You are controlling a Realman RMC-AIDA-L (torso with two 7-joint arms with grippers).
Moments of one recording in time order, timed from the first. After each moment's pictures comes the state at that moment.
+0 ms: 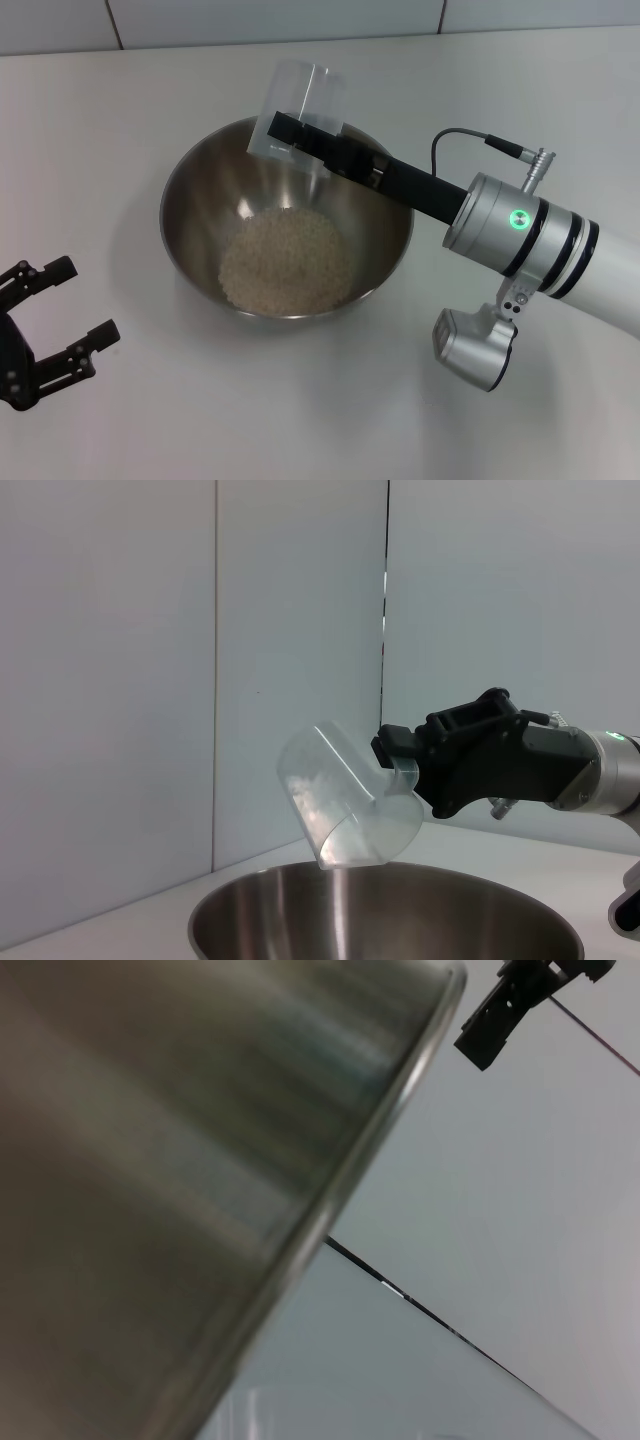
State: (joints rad) left arm -0.18 -2.00 0.58 0.47 1.79 1.80 -0.80; right arm 0.72 2.09 0.07 0.17 -2.21 -1.40 -1.79
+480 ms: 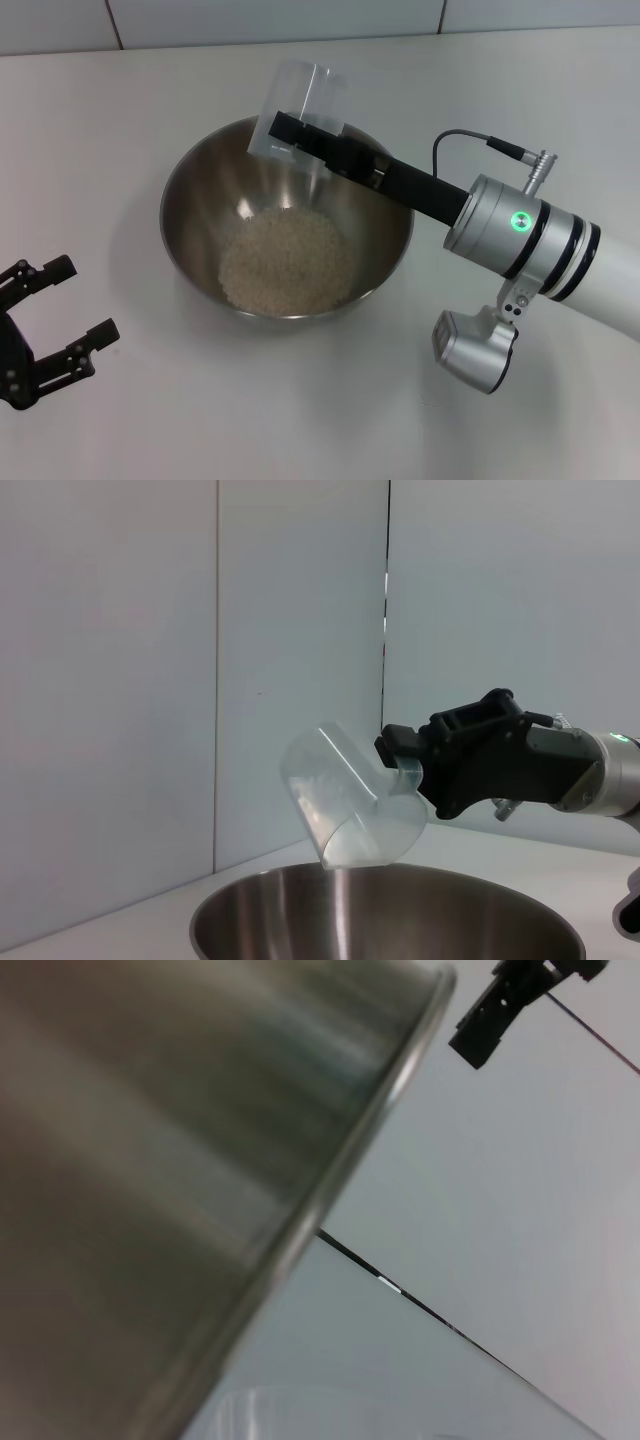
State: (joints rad) left arm -0.18 -2.00 0.58 0.47 1.79 1.80 -0.80; right arm 0.71 2.09 0.07 0.17 -2.21 -1.41 -1.78
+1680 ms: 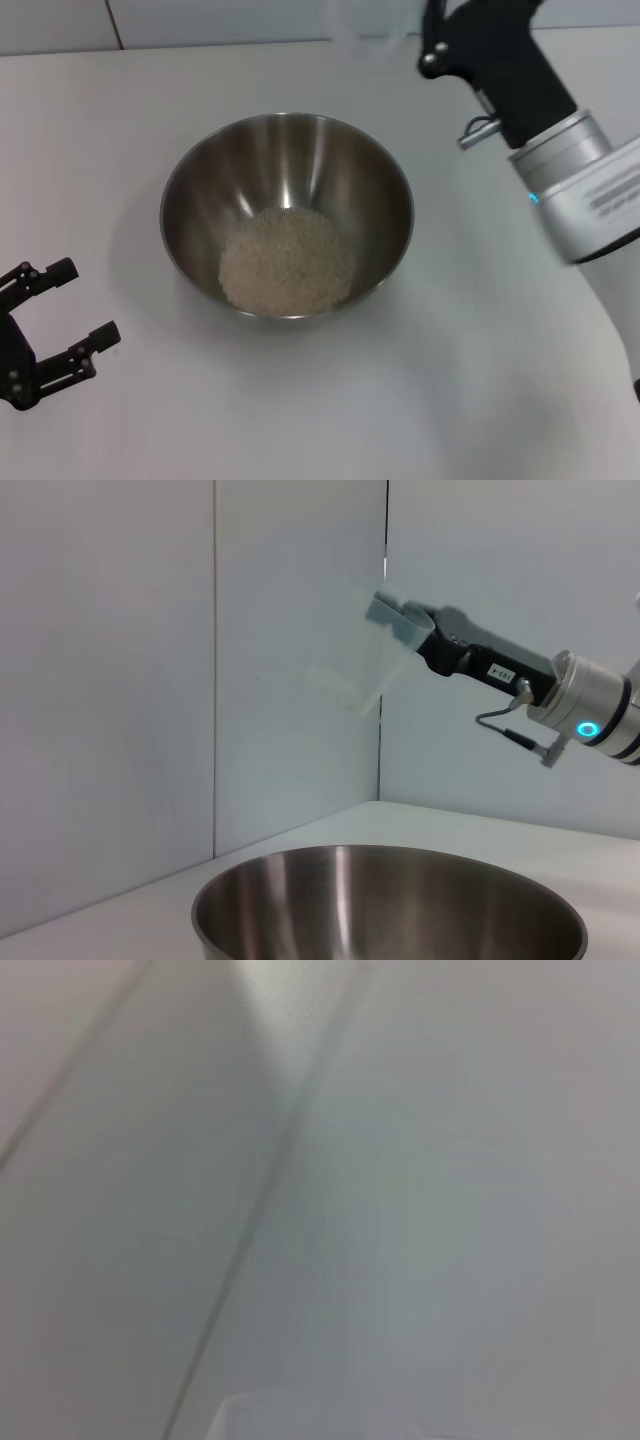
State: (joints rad) left arm -0.19 -2.00 0.59 0.47 1.79 1.79 -0.80; right arm 0.54 2.08 0.58 0.42 -2.21 -1.38 -0.25
